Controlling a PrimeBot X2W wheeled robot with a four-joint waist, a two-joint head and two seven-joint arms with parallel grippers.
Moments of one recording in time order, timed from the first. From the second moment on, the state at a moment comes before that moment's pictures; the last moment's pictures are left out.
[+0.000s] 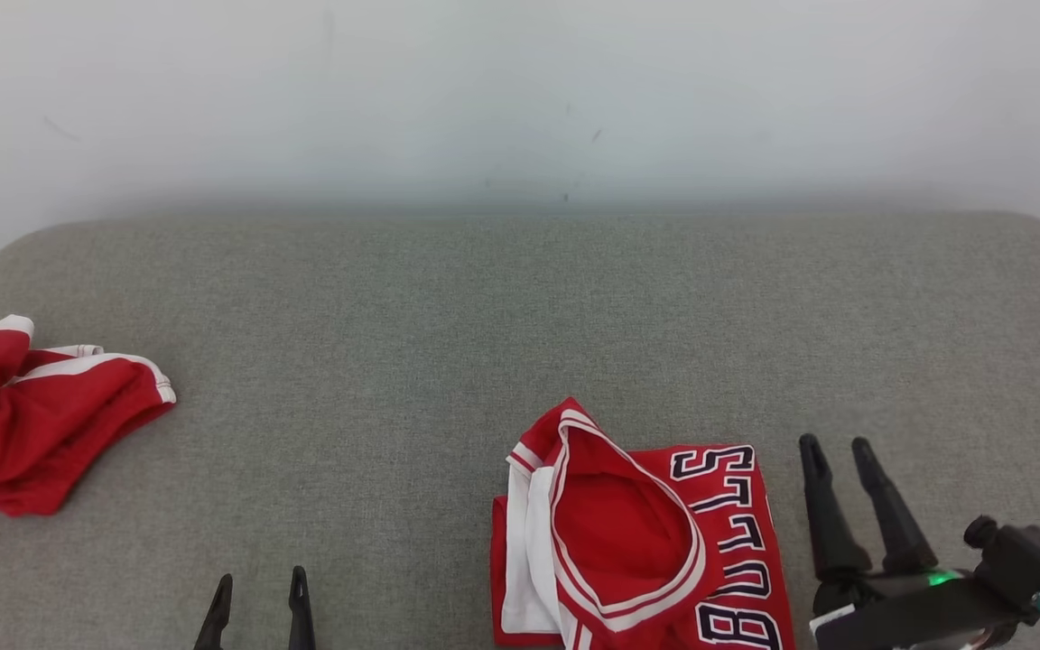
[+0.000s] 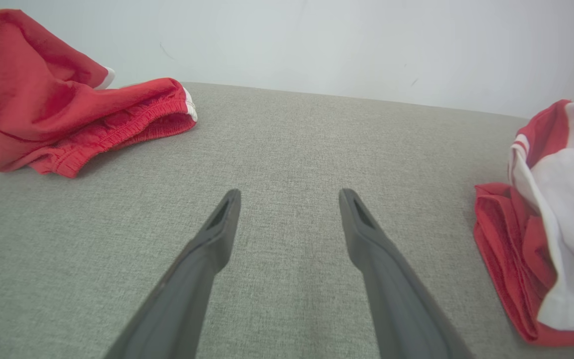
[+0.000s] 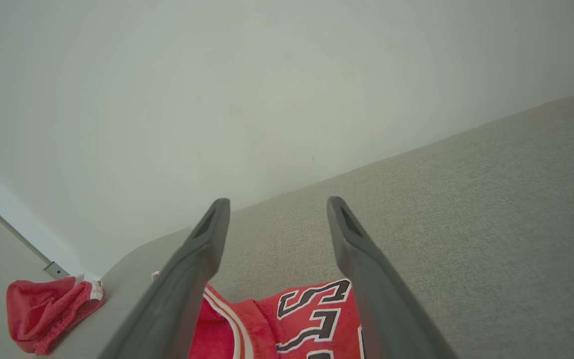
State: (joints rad) left arm 0.04 0.05 -0.06 0.28 -0.18 0.01 -0.26; right arm -0.06 -0.22 0.18 0.14 0.67 0.13 -0.25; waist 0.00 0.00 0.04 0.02
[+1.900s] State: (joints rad) left arm 0.04 0.05 -0.05 0.28 -0.18 0.00 -0.26; right arm -0.10 -0.16 0.62 0.17 0.43 0.13 -0.26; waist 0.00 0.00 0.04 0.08
